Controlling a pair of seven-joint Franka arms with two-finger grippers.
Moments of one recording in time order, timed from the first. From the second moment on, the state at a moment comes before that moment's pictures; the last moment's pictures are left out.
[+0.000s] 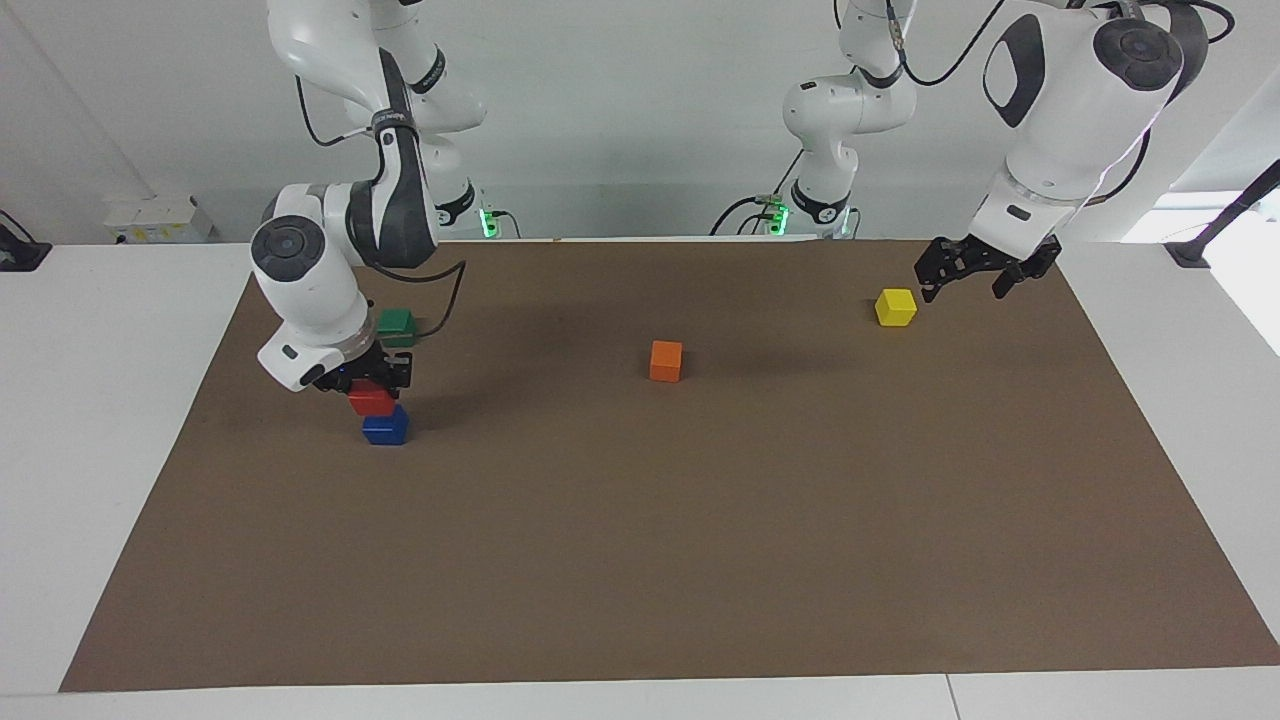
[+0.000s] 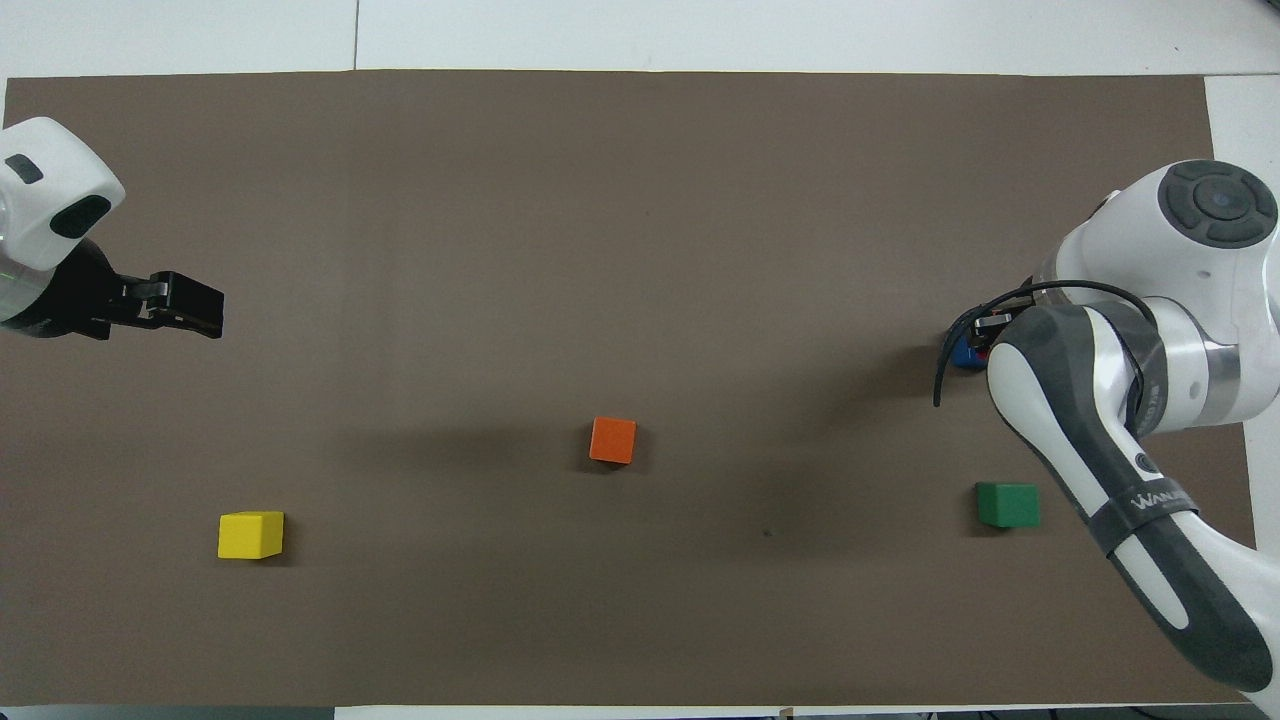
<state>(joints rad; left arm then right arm) 0.07 0.02 -0.18 -1.65 0.04 1.60 -0.06 0.12 0.17 -0.09 -1.99 -0.11 2.06 0.00</state>
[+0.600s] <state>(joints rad) 0.07 0.02 -0.18 -1.64 0.01 1.62 -0.06 0.11 0.20 -0.09 -2.02 -0.12 2.14 0.01</state>
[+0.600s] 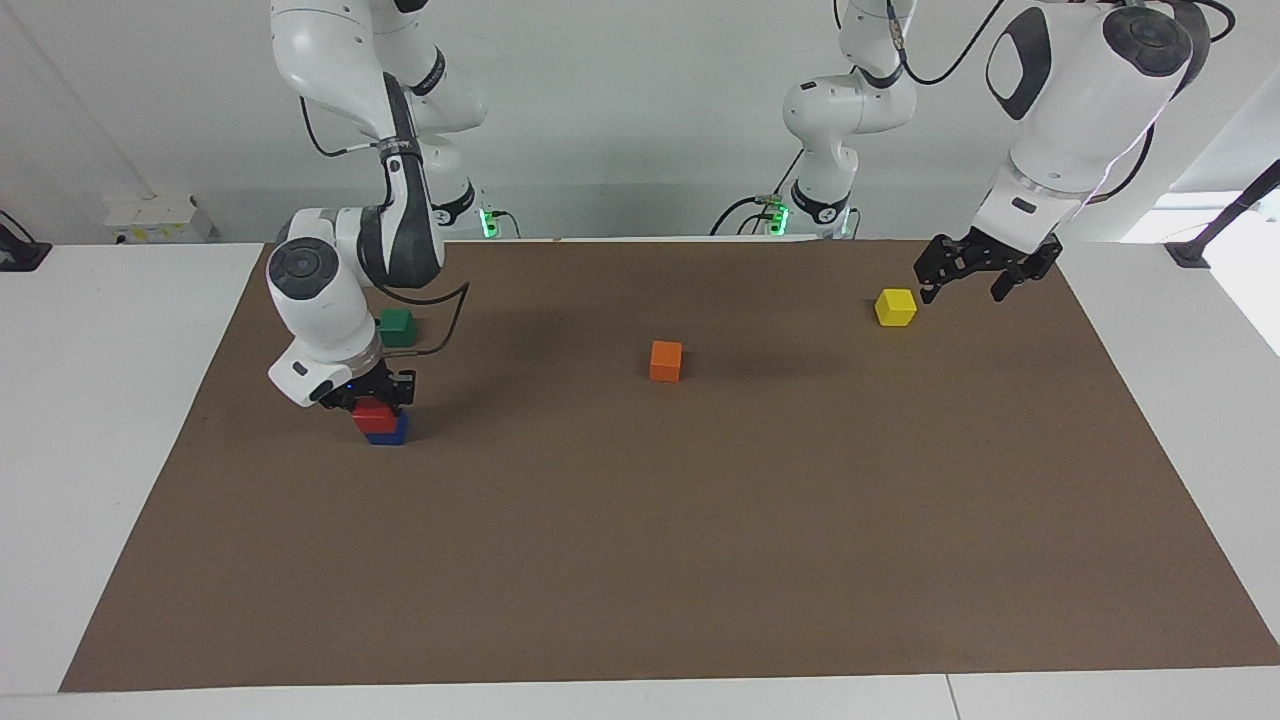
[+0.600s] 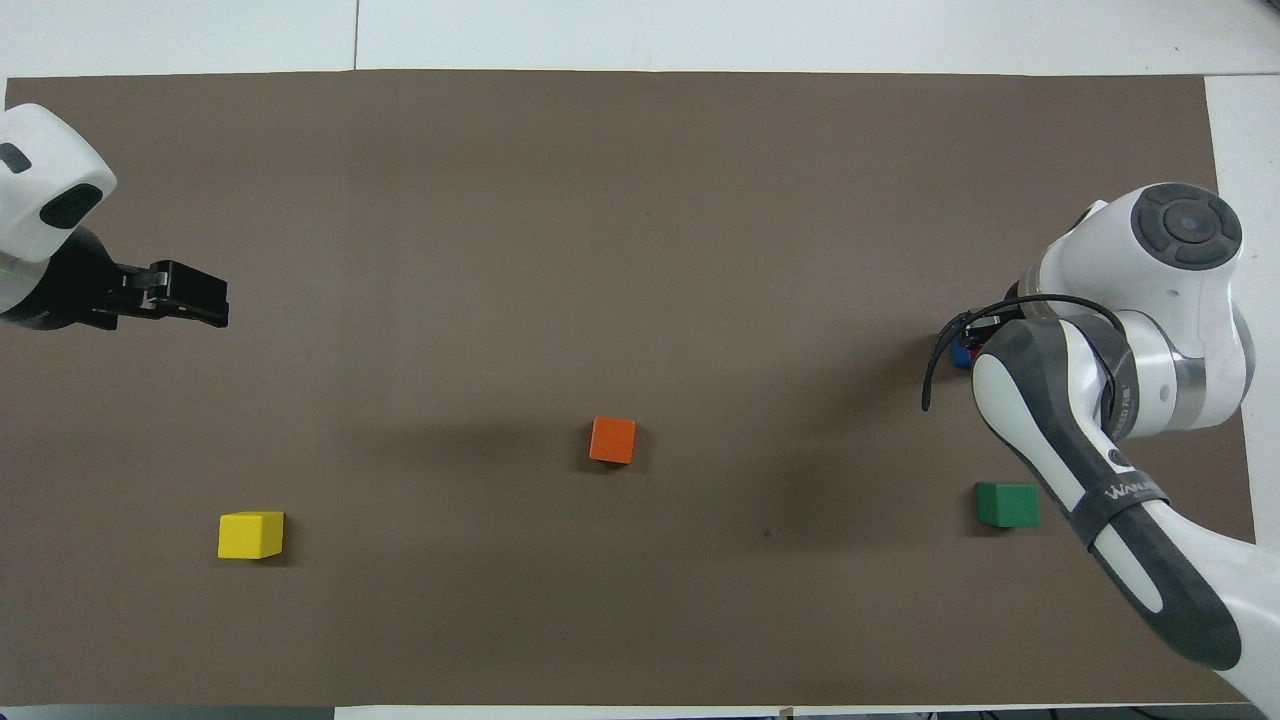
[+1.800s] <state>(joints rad) 0.07 0.02 -0.19 -1.64 0.01 1.62 -0.06 0.08 0.07 -0.09 -1.81 -0.08 1.91 -0.11</state>
